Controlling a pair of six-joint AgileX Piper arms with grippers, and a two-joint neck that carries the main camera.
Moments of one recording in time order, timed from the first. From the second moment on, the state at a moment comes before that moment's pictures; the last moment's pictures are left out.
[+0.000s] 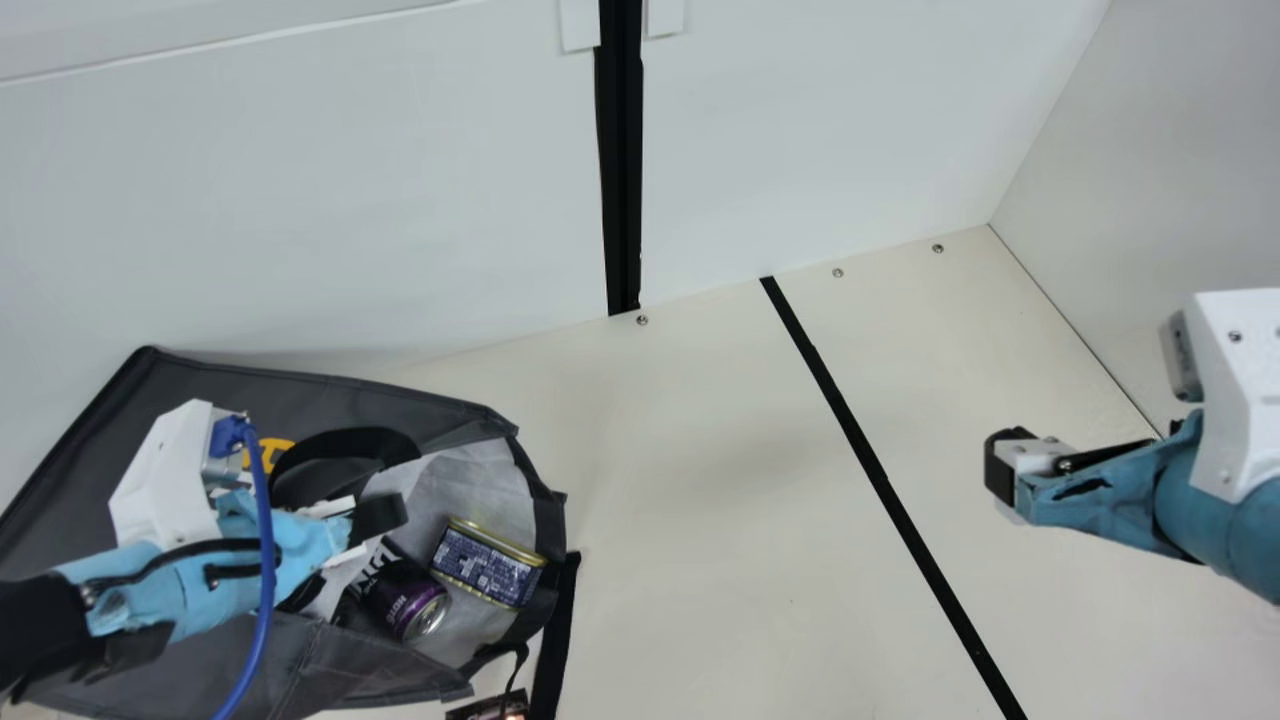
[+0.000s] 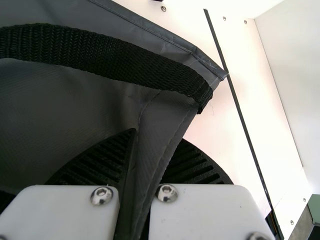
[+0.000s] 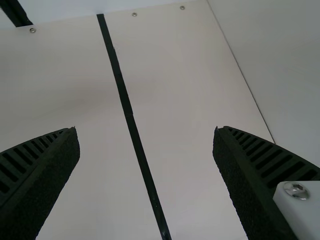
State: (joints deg) left arm -16.3 89.2 -70.1 -50.0 46.7 21.2; right arm -20.2 53.9 -74.3 -3.3 69.8 -4.8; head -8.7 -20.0
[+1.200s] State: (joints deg) left arm -16.3 89.2 -70.1 -50.0 46.7 21.2; right arm -14.6 62.1 -63.0 11.2 59.9 -16.9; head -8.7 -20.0
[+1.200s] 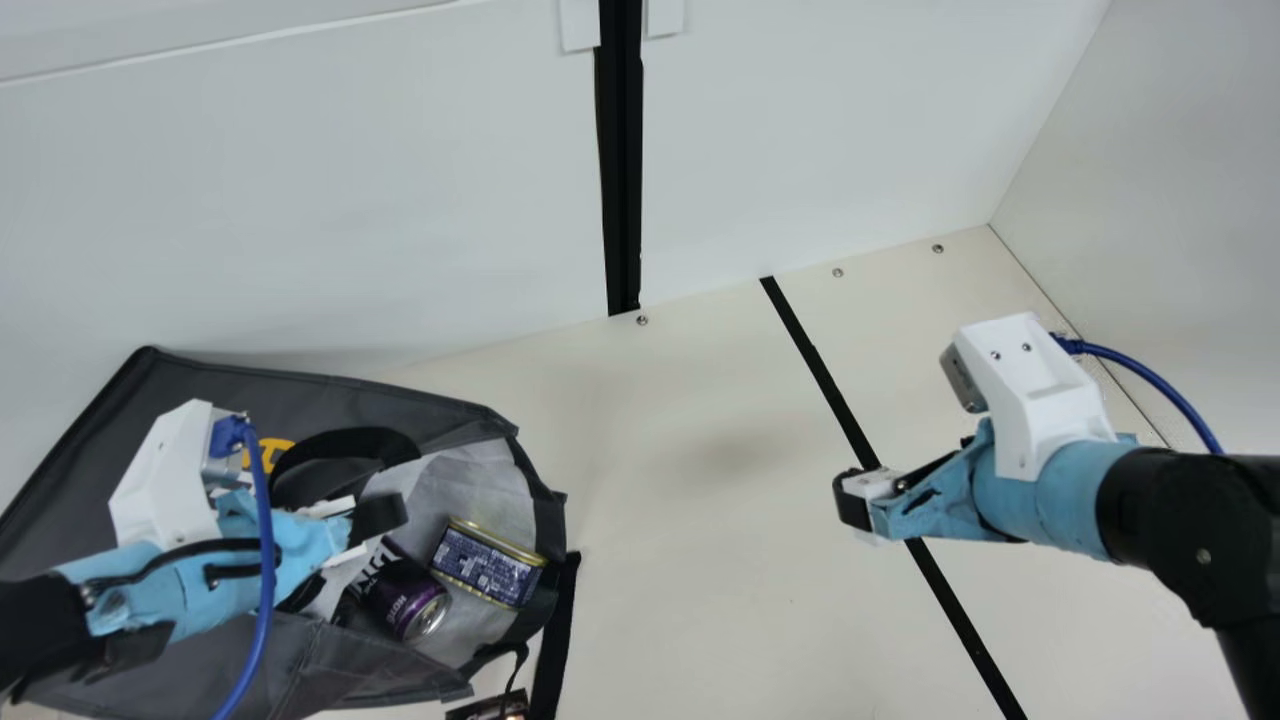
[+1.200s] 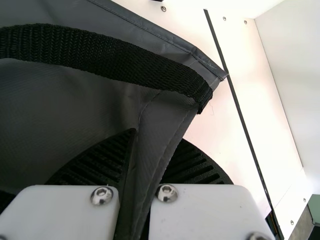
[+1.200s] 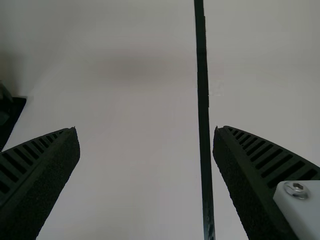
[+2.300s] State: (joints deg) left arm -16.3 89.2 -70.1 -50.0 46.7 21.2; right arm -7.1 75.4 -54.1 39.9 44.2 -40.8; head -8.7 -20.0
